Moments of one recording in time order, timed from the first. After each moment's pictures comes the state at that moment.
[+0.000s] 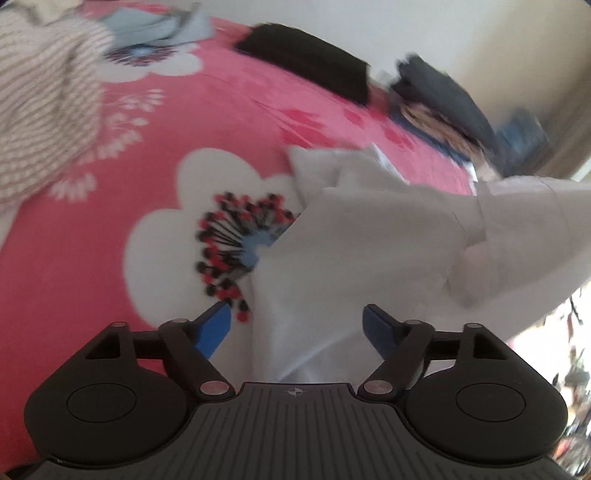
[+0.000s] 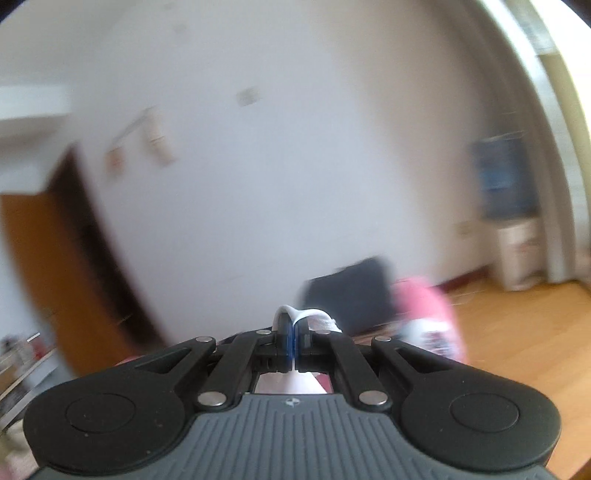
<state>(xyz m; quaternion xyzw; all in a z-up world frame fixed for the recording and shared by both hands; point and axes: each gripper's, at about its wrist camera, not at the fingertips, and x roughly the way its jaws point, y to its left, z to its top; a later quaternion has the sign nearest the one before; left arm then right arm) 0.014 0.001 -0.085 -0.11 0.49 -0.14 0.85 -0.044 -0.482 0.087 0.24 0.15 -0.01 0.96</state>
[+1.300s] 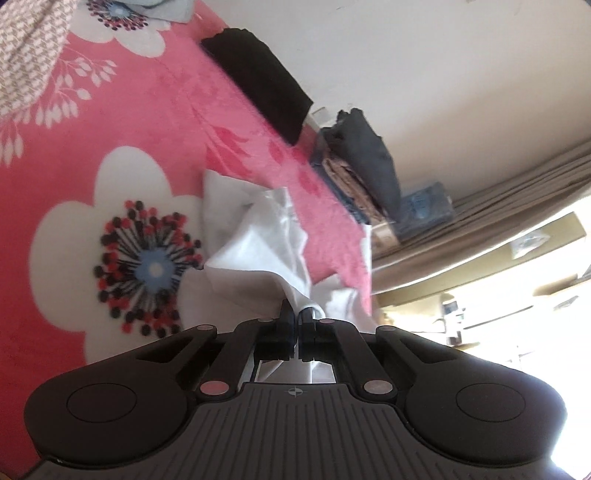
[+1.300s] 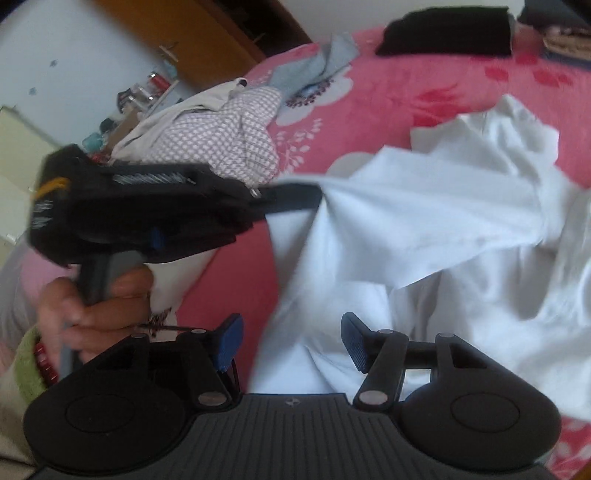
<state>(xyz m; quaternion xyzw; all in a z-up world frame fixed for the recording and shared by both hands) 0.038 0.033 -0.063 -0.36 0.45 -0.24 0.78 -0.013 -0.204 -0.053 0.15 0.52 0.34 0.77</state>
